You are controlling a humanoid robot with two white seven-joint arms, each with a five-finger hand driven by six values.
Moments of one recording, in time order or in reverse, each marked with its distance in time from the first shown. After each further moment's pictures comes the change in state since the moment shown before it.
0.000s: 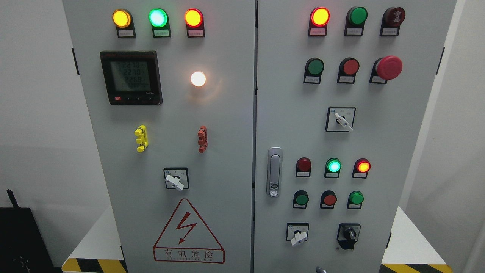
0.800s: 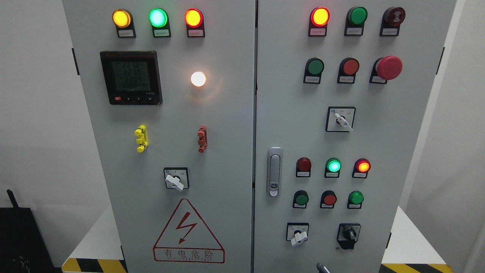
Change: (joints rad) left arm 0.000 0.000 0.000 0.000 0.000 0.000 0.000; right arm -0.024 -0.001 -0.004 -0.004 0.013 -0.006 -0.002
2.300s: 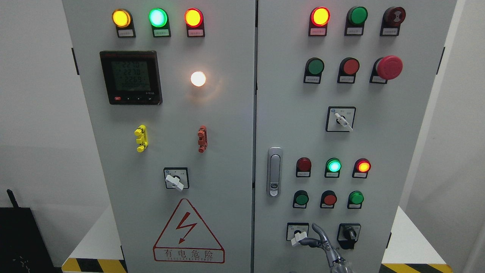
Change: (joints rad) left arm 0.000 0.000 0.000 0.000 0.000 0.000 0.000; right arm -0.209 0.005 -0.104 0.027 0.655 0.000 -0.112
